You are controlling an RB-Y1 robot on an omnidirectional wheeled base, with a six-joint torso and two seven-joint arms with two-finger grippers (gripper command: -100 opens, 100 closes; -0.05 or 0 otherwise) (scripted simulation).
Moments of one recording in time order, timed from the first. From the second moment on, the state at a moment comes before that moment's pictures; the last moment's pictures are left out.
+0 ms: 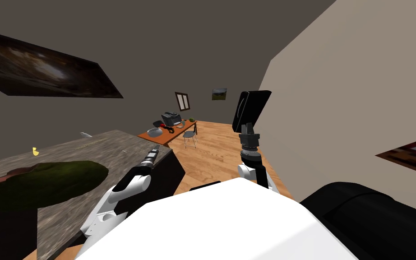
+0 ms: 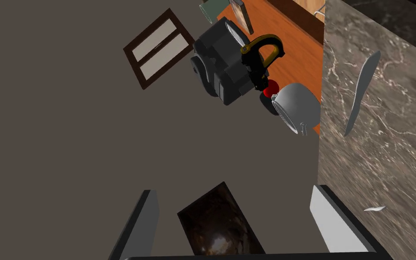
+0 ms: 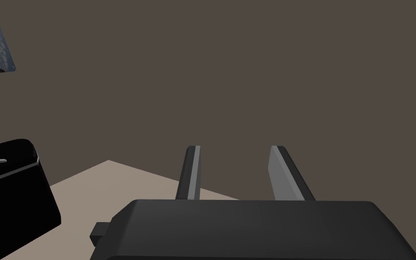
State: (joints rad) left arm 0.24 0.33 0.22 -1.93 0.20 0.30 -0.44; right arm 0.49 -0.03 -0.06 -2.34 -0.02 -0.63 0.08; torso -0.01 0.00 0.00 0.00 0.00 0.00
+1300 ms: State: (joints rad) left arm 0.14 0.44 0.29 -1.73 0.19 0.63 -0.56; right arm 0.49 -0.03 -0.06 -2.34 -0.02 -0.63 0.08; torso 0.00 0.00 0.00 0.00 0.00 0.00
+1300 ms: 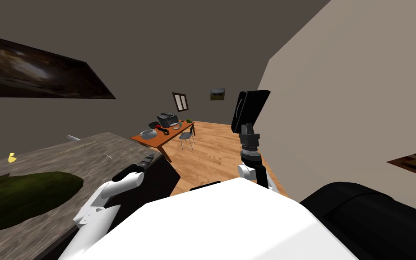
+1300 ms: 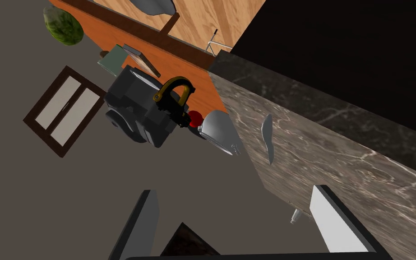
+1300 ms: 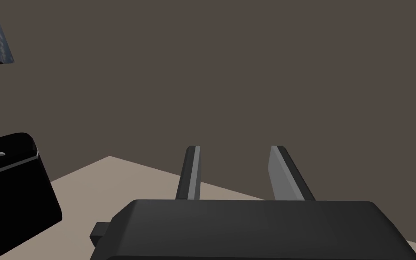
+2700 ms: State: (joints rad) left arm 0.12 0.66 0.34 -1.49 0.16 0.94 -0.65; right arm 0.49 -0.03 -0.06 -2.34 -0.02 -0.63 0.08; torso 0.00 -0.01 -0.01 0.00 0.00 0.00
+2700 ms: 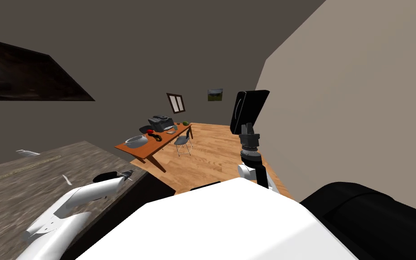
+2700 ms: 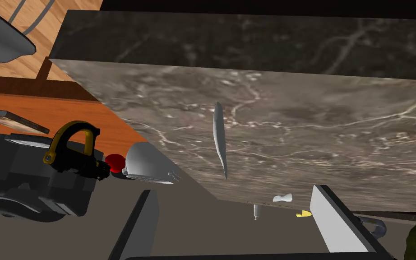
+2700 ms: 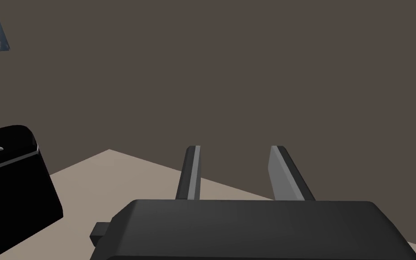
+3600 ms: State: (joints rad) left arm 0.11 0.71 0.37 -1.36 0.14 0.97 -0.69; right arm 0.49 -0.03 -0.06 -2.34 -0.02 -0.63 0.08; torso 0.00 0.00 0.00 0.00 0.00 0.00
